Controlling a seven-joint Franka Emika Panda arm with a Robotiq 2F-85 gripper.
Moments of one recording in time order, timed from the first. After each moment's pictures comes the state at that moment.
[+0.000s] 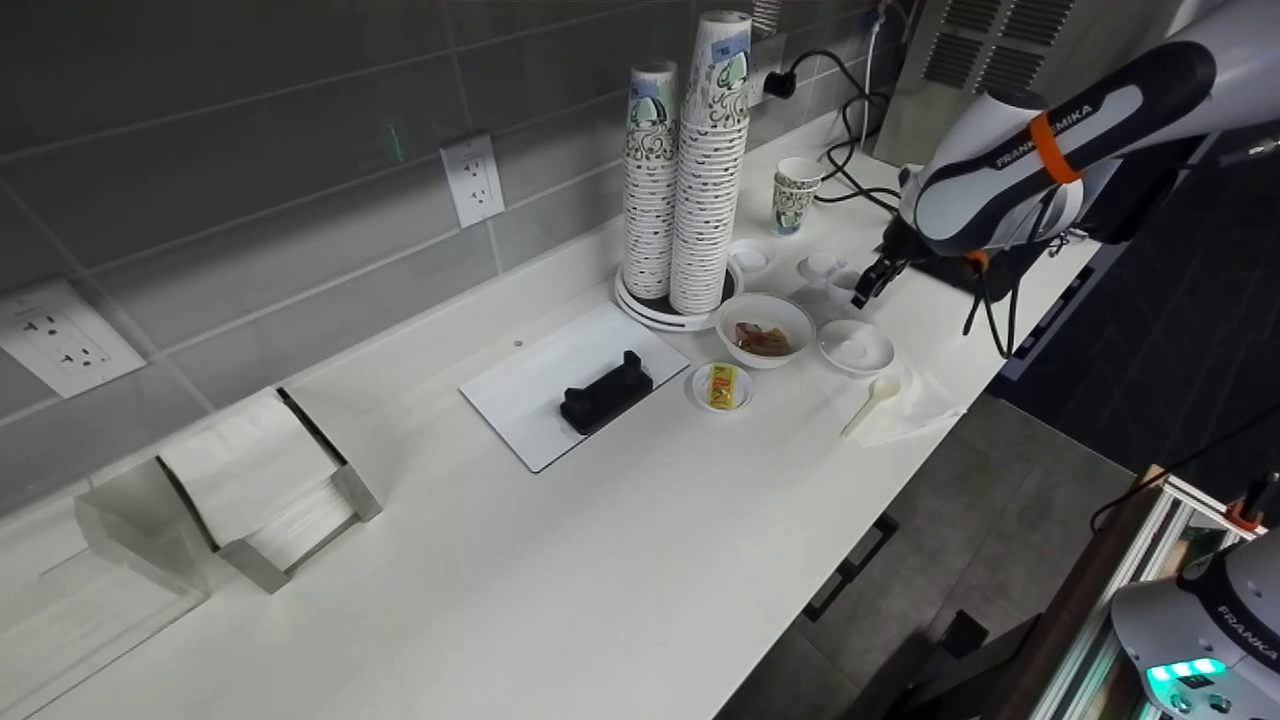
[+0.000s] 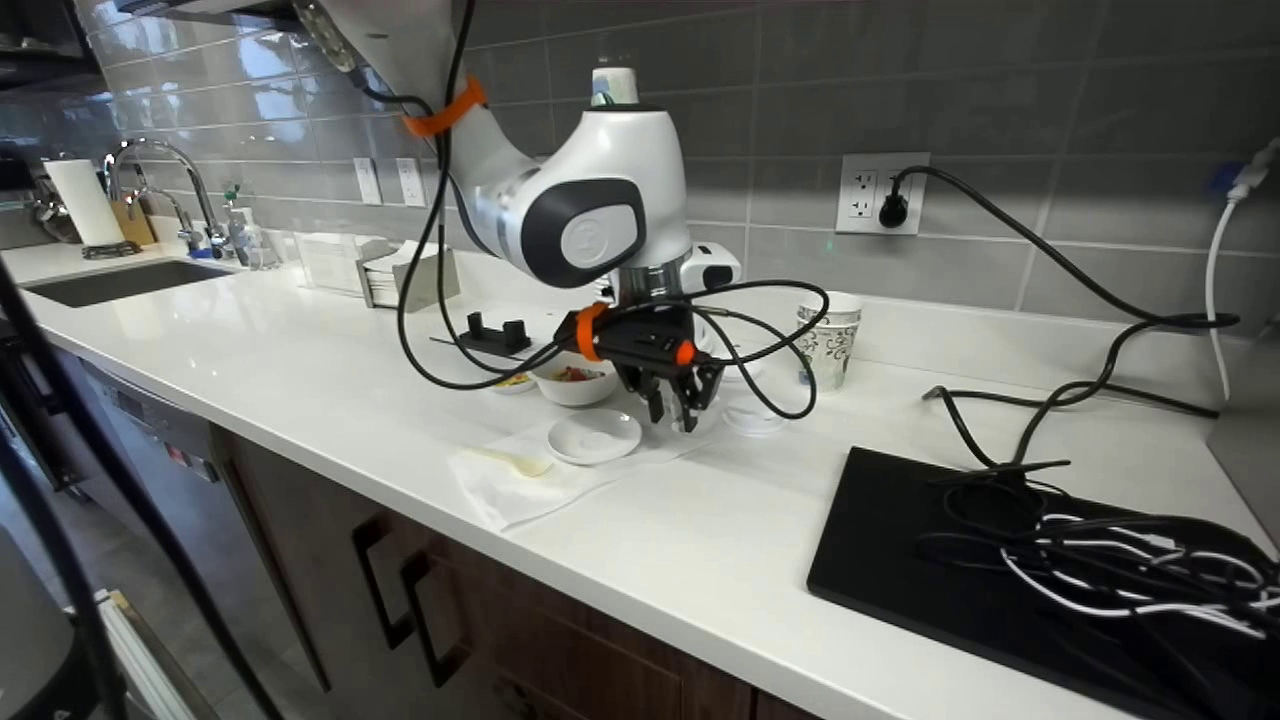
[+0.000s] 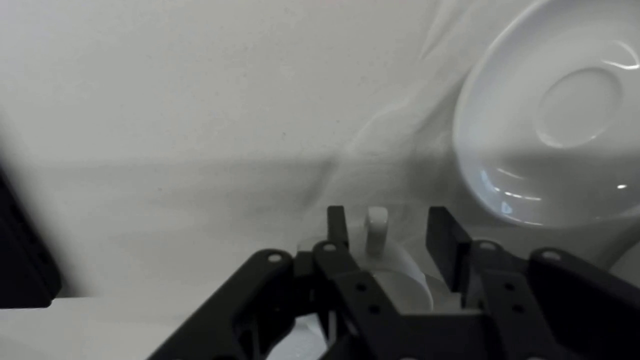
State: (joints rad) arm -0.22 0.23 -0.04 -2.36 0.12 2.81 -0.40
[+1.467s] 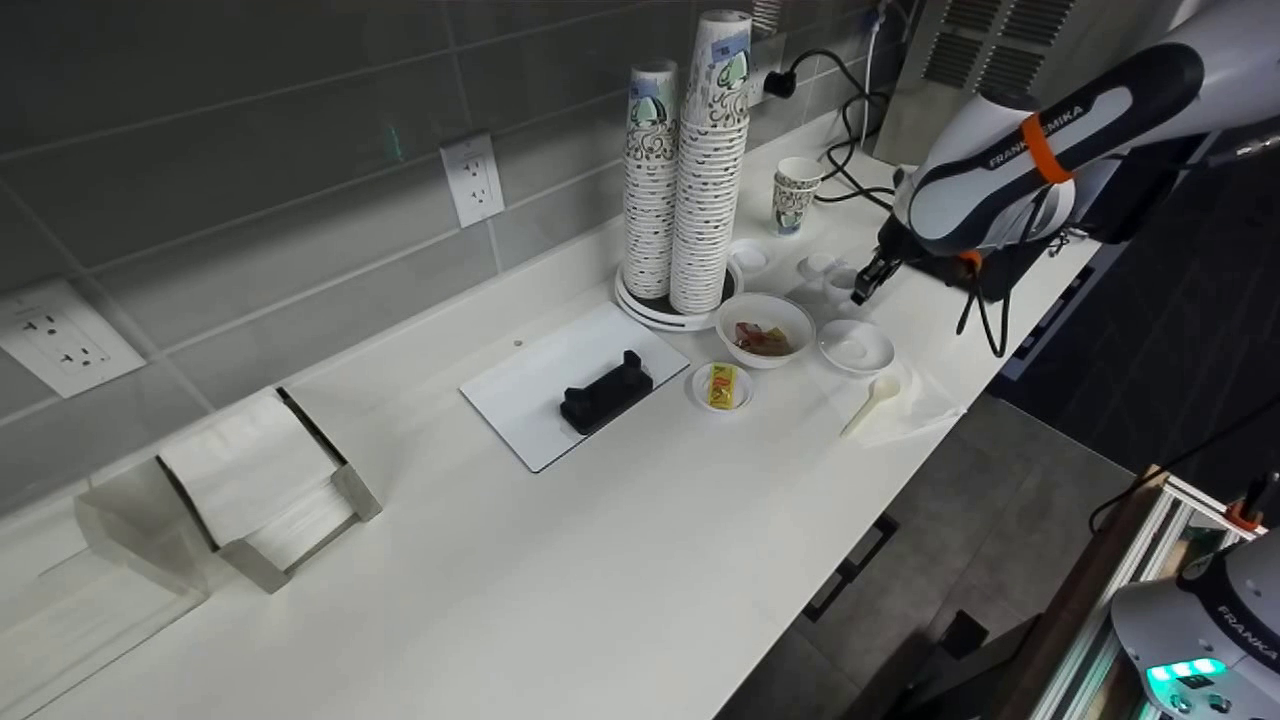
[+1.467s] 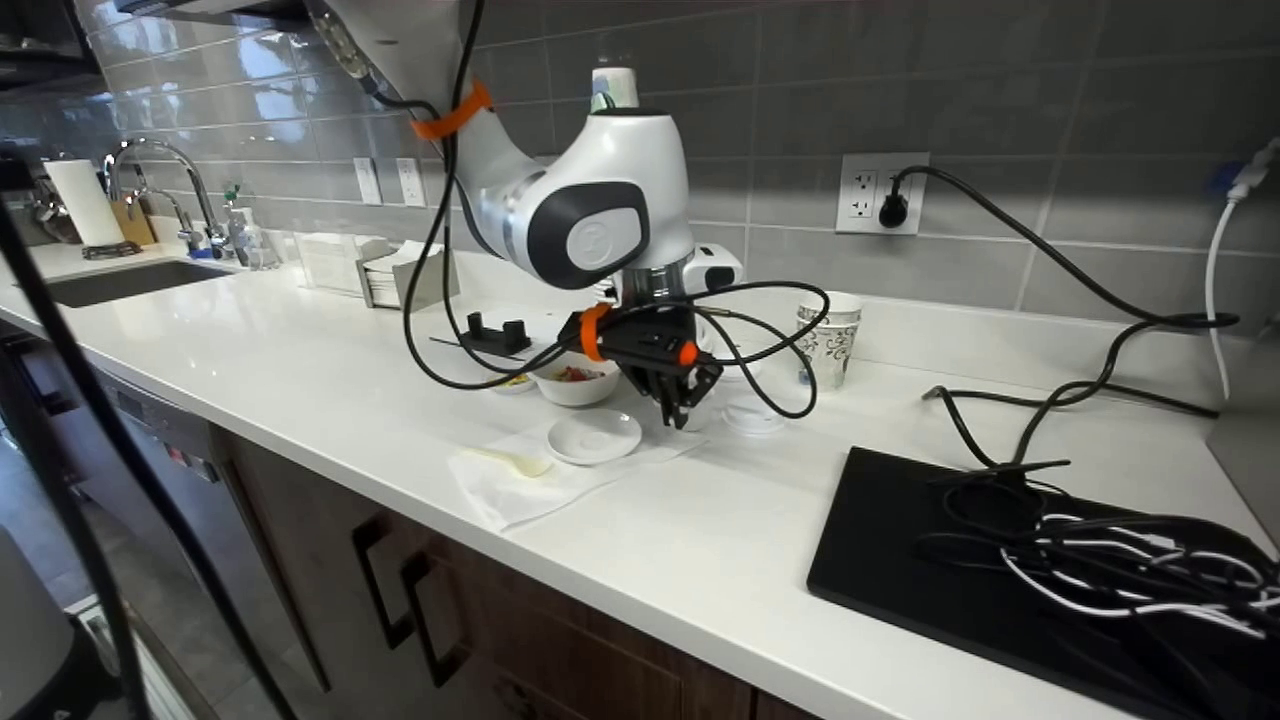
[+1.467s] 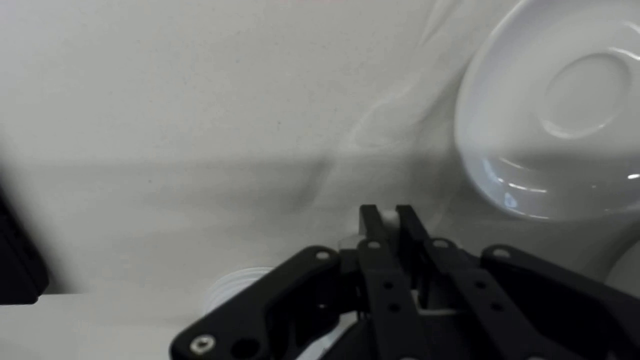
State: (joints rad) arm -0.23 0.25 -0.02 -2.34 0.12 2.81 -0.40
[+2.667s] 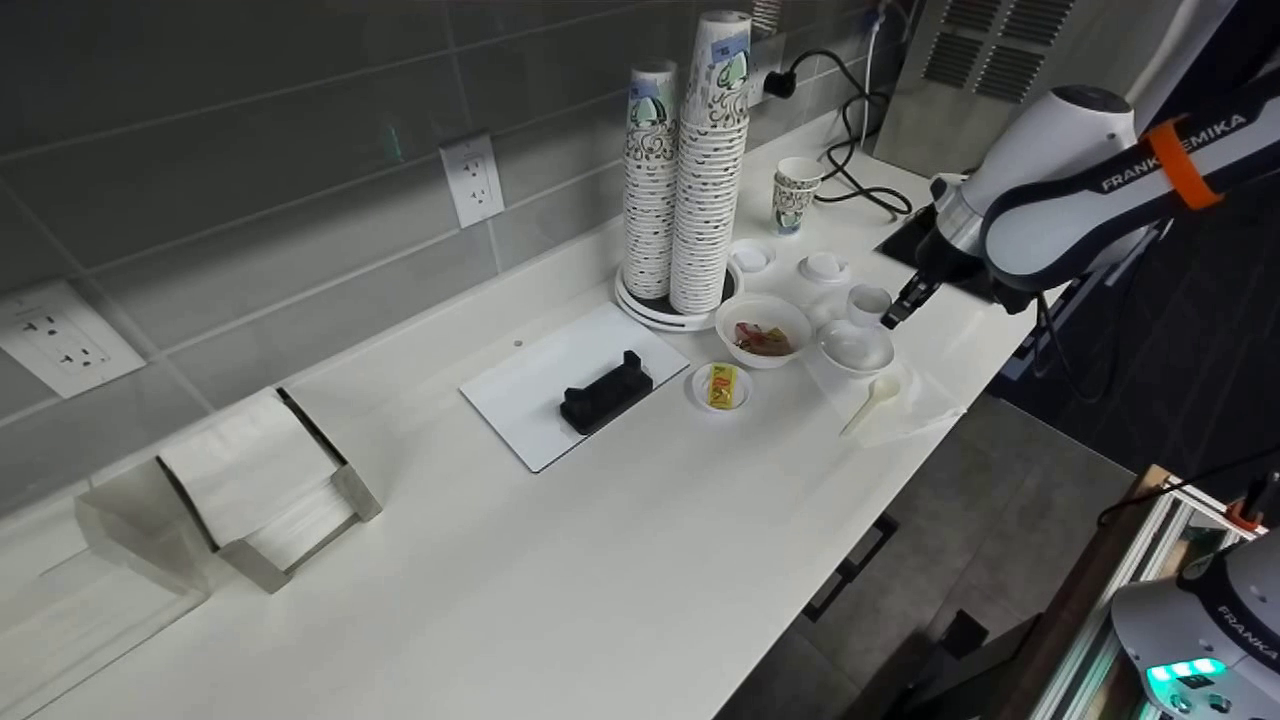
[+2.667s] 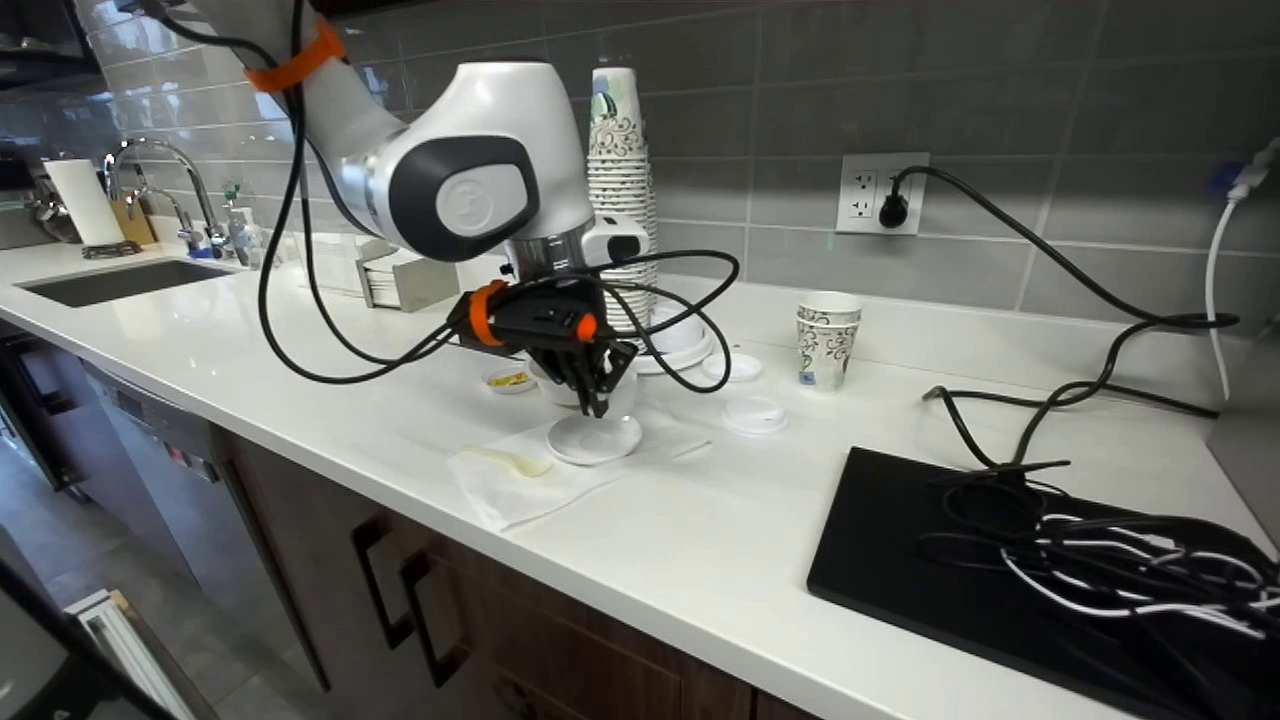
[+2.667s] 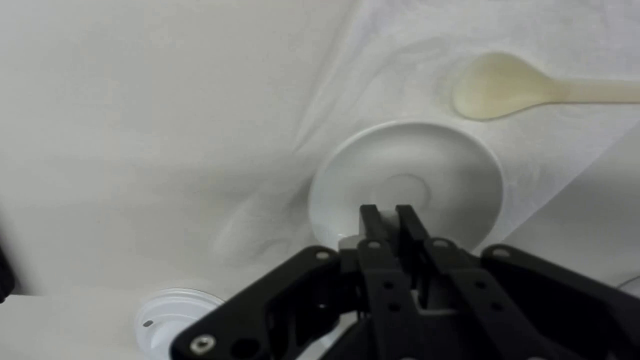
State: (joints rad) arm -0.14 -0.06 -0.04 -2.65 0.06 2.82 -0.38
